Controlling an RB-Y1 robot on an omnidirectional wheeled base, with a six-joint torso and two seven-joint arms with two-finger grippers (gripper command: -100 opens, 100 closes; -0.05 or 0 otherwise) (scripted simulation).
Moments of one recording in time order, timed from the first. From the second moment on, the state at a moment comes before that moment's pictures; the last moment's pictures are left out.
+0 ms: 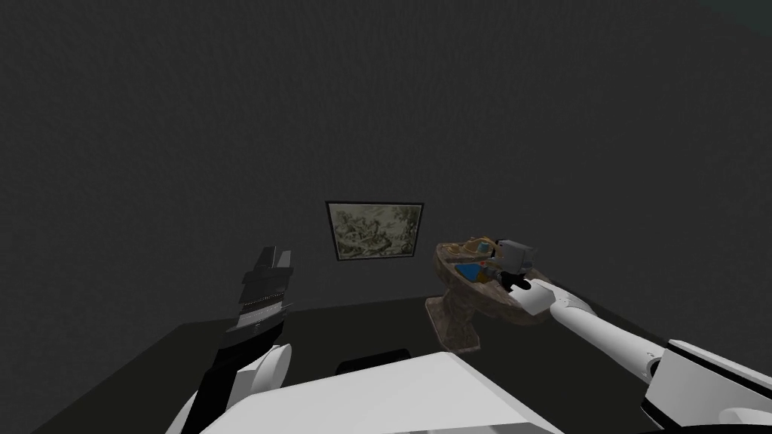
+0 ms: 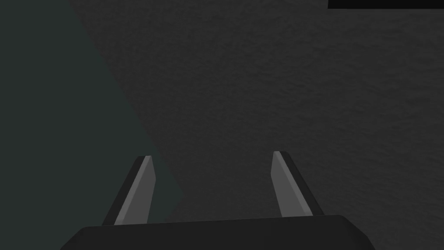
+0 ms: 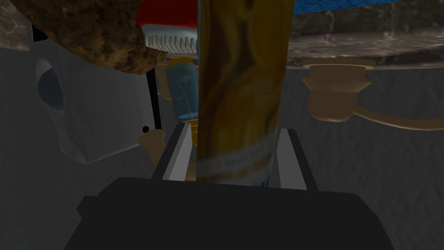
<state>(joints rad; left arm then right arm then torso) 0.51 -0.04 0.05 -2.24 -0.02 -0.51 -0.05 -0.02 -1.15 0.32 -0.92 -0.45 0.06 0.60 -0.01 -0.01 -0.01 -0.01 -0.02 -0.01</state>
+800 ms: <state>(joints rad) 0.51 -0.04 0.05 -2.24 -0.02 -0.51 -0.05 0.13 -1.14 0.11 -1.00 -0.43 0.14 0.64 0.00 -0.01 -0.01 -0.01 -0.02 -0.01</state>
